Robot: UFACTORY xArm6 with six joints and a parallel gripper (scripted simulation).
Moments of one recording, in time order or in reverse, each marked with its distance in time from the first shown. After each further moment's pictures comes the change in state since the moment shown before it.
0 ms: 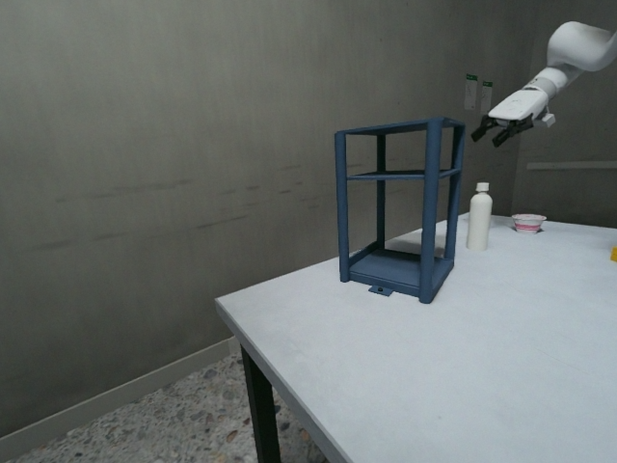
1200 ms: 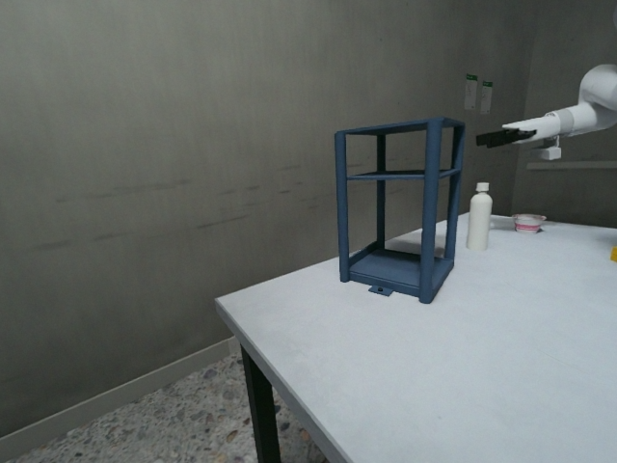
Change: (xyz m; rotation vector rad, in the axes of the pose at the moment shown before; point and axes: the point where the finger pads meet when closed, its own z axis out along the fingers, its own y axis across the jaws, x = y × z) arm 0.006 0.003 0.005 0.329 -0.472 0.333
